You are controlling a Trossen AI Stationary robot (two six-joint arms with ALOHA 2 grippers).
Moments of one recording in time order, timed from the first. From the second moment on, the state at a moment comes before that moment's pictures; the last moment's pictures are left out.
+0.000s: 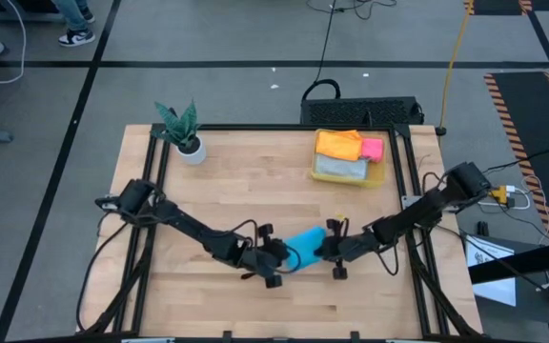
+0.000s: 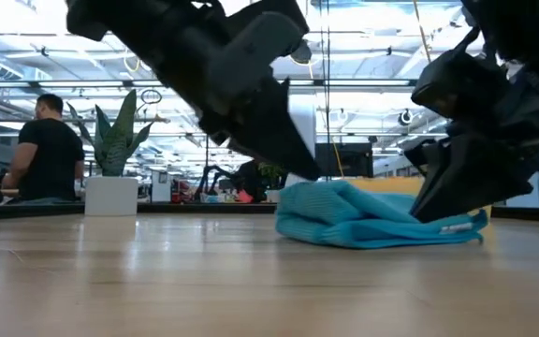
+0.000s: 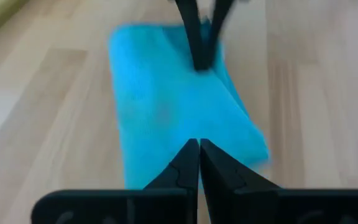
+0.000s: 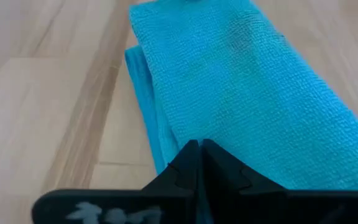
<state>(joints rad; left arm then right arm) -0.39 1.98 1.18 0.03 -0.42 -0.35 0.45 1.62 0.46 0.42 0.26 0.28</state>
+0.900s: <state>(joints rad) -0.42 1.98 0.93 0.35 -0.58 -0.31 0.46 1.46 0.46 0.42 0.26 0.24</state>
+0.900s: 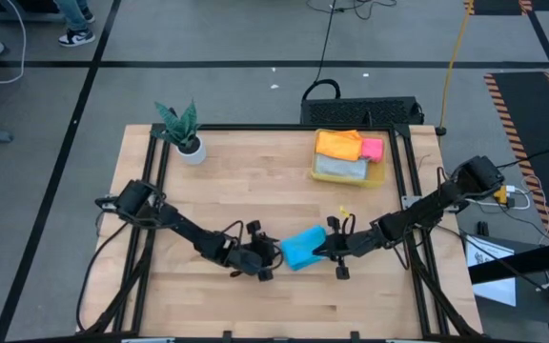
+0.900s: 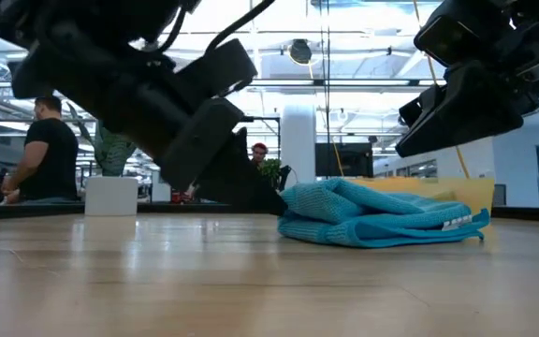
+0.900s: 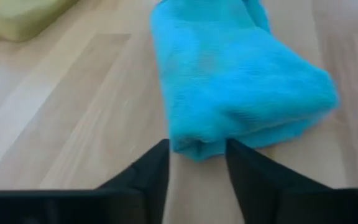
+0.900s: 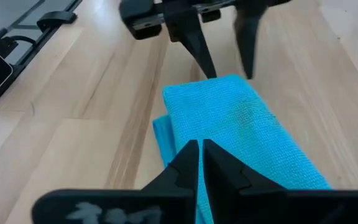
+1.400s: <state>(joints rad) -0.40 2.02 0.92 0.42 -0.59 -0.38 0.57 1.67 0.53 0.78 0.19 -0.06</state>
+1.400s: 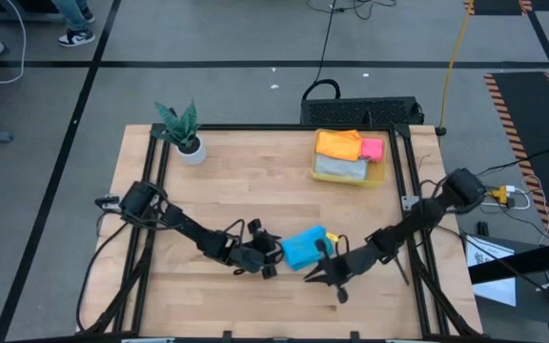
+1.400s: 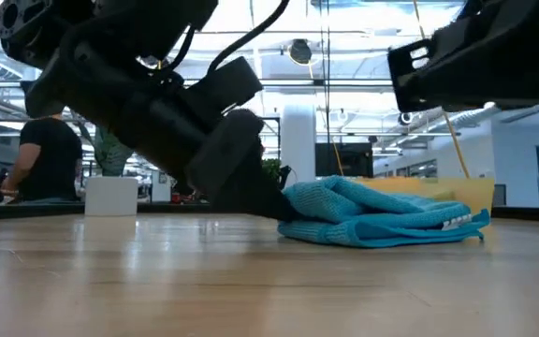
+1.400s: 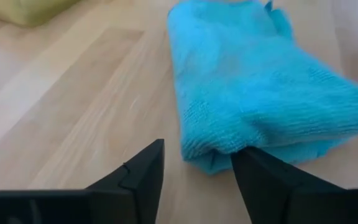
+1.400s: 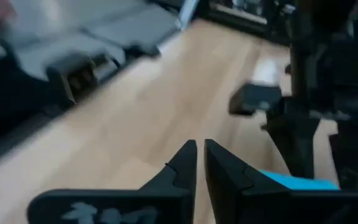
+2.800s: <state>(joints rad) -0.40 2.02 0.93 0.36 -0.59 -0.46 0.62 1.85 0.78 0.41 0.68 -0.23</state>
